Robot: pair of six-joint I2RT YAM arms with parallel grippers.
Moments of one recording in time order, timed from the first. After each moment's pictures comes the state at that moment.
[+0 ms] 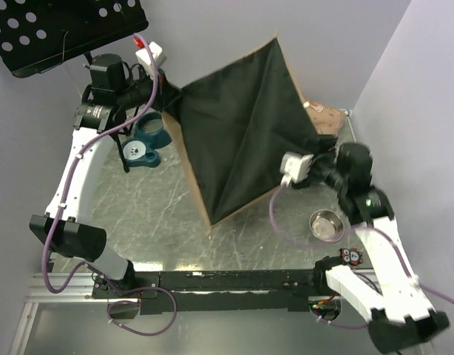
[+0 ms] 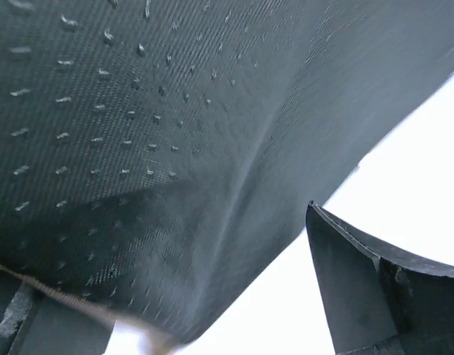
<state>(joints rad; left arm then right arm) -0.19 1.55 1.85 -0.52 0.67 0.14 0.26 0.81 1.03 -0.57 -0.28 -1.36</state>
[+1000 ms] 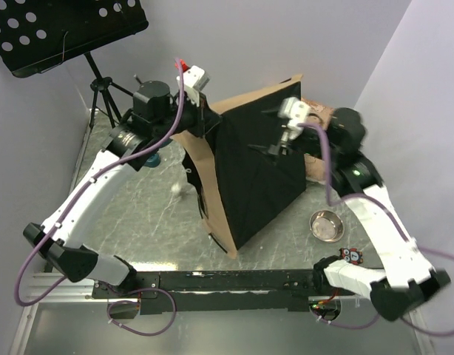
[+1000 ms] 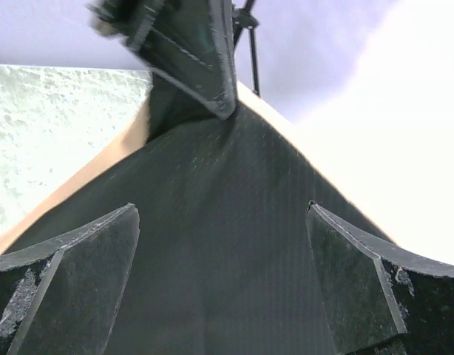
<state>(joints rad) -0.59 1.43 1.70 -0.45 0.28 -0.15 0.37 1.07 1.33 -0.26 -0.72 -0.40</state>
